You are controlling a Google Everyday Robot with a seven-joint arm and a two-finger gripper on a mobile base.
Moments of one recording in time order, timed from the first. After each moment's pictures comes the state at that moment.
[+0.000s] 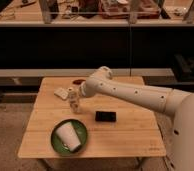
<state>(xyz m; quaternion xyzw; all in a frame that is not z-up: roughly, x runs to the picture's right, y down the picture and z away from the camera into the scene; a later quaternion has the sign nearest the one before) -0.081 0.030 0.820 0.07 -0.25 -0.71 0.65</state>
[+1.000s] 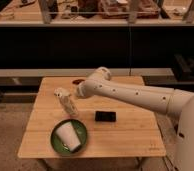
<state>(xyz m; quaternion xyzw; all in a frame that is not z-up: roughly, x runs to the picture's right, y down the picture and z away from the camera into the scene) -0.097 0.022 0.809 0.09 -0.25 -0.73 0.62</state>
